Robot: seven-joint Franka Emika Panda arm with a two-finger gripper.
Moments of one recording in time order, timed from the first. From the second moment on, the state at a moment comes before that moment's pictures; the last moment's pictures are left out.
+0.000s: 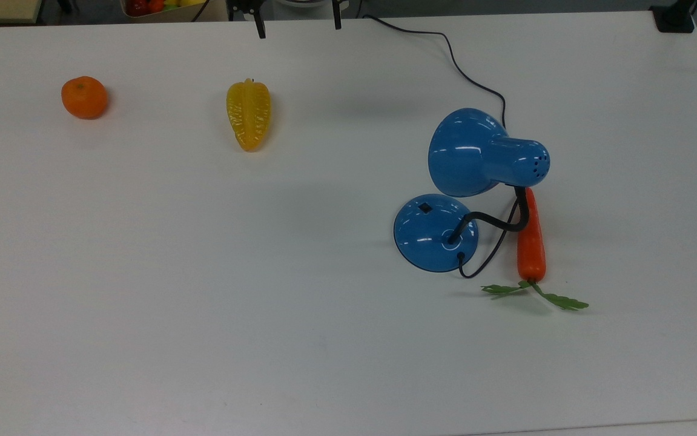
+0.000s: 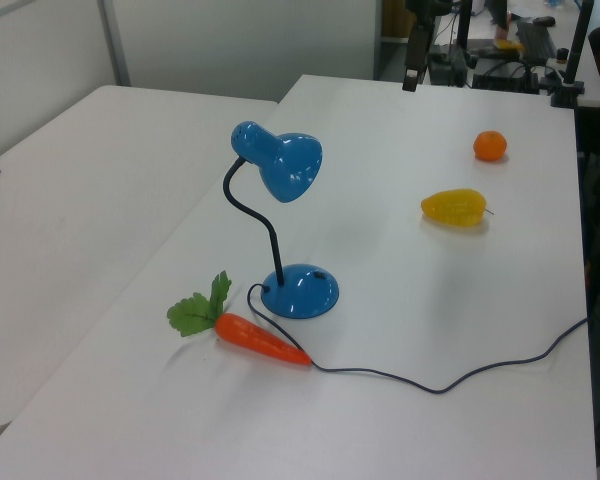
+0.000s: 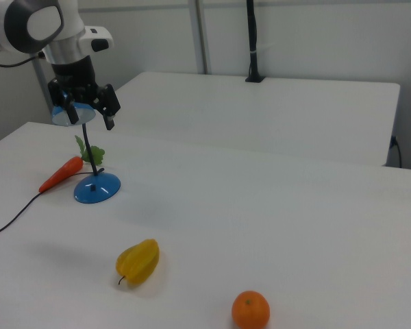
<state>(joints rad) 0.11 0.01 -0.01 -1.61 0.07 1.74 -0.08</state>
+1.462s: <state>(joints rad) 0.11 0.01 -0.01 -1.61 0.07 1.74 -0.10</state>
